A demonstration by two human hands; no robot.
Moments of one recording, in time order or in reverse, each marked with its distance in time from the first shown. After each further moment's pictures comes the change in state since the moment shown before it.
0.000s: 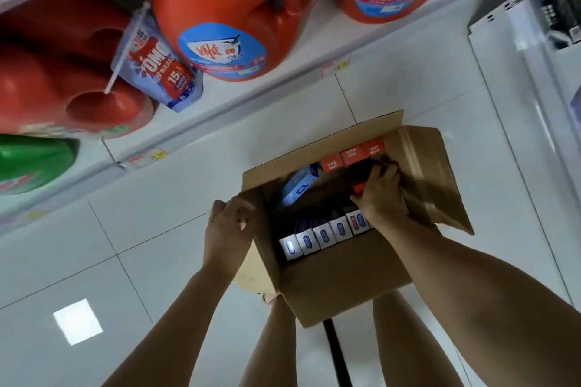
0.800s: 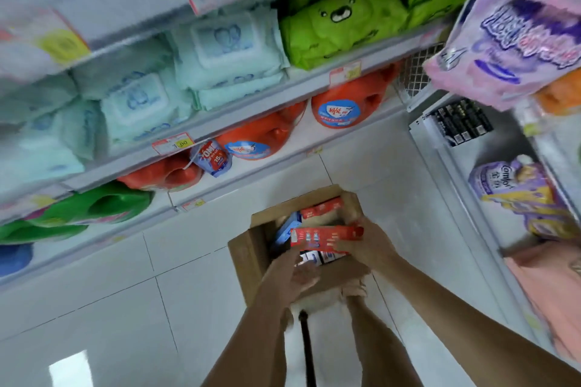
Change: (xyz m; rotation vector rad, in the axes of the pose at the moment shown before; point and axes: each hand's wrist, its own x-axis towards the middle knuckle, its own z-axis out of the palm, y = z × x) left_hand -0.133 0.199 -0.072 -1.225 -0.476 -0.886; right_hand -0.170 0.034 -0.243 0.589 -0.196 -0.322
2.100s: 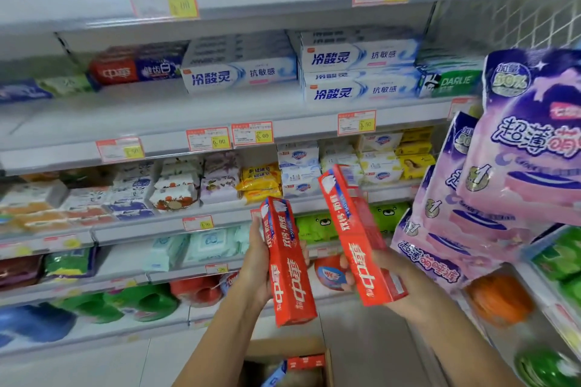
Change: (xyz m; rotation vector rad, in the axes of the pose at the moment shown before) left_hand -0.358 0.085 0.163 -0.232 -0.500 0.751; right_hand -0.200 -0.224 -0.298 0.985 -0.657 -0.472
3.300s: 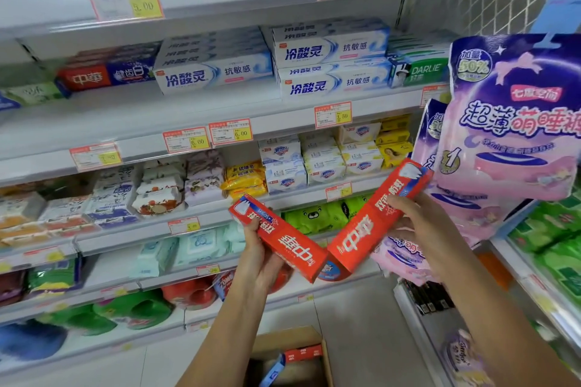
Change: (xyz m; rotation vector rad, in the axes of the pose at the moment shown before) left_hand 0.016 -0.014 0.010 -0.201 0.111 0.099; right_hand -0.013 -0.058 -0.018 -0.496 0.704 -0.255
